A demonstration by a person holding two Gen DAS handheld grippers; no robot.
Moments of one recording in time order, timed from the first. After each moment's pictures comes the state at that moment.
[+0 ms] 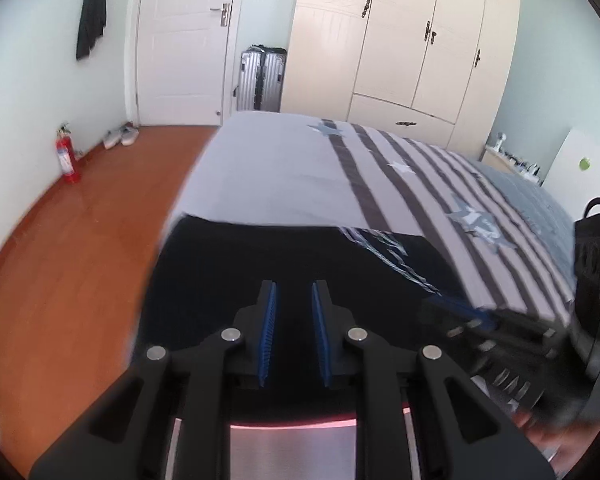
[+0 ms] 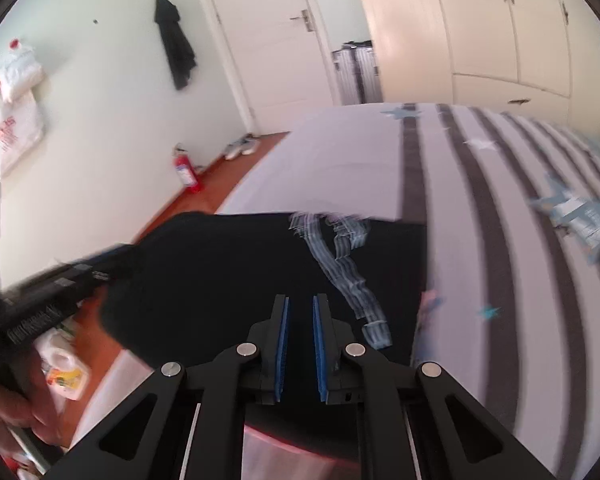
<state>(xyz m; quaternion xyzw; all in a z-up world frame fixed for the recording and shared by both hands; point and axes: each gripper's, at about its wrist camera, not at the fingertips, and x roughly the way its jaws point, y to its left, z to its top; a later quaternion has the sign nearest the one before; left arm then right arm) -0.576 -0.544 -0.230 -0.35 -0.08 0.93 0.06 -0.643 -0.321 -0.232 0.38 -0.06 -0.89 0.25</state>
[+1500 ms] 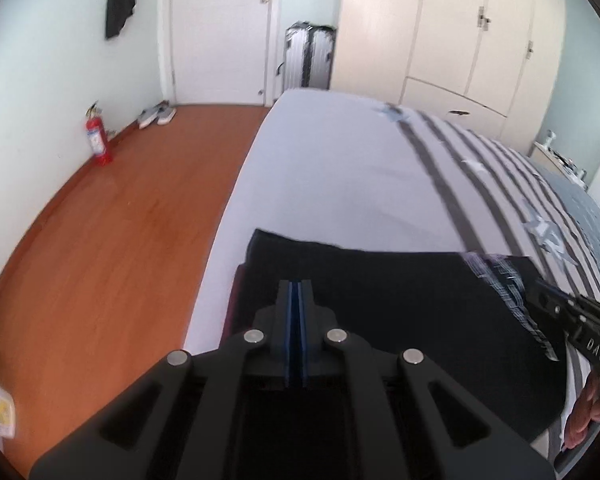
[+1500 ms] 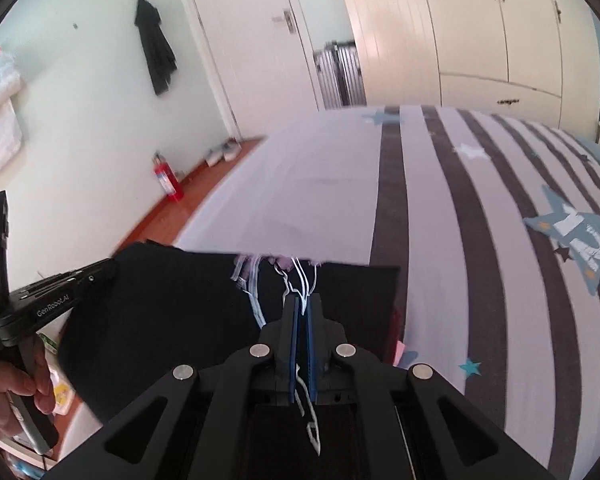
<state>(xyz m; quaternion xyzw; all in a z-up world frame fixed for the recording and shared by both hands) -0.663 -0.603 -0.259 -0.39 -0.06 0.92 -0.03 -0.713 -0.312 -0.246 0.39 -0.03 -0.90 0.20</state>
